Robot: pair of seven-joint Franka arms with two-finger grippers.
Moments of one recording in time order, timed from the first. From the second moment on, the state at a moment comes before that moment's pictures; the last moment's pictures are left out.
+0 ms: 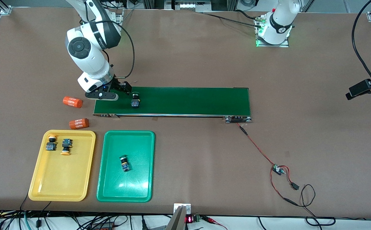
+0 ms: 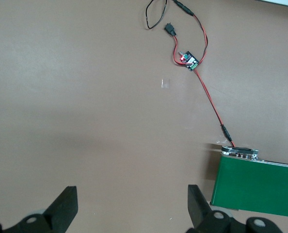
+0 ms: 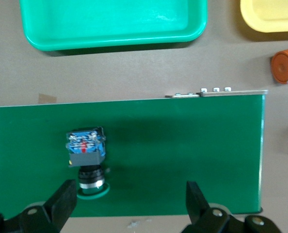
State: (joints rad) left arm 0.04 0.12 0.07 -1.49 -0.04 1.62 -0.07; right arm -0.05 0.10 0.46 -2.28 -0.04 2.39 0.50
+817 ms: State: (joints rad) left arm 0.04 0.11 0.03 -1.49 -0.04 1.63 -0.07; right arm -0.05 0.19 0.46 -2.28 -0.10 2.48 0.50
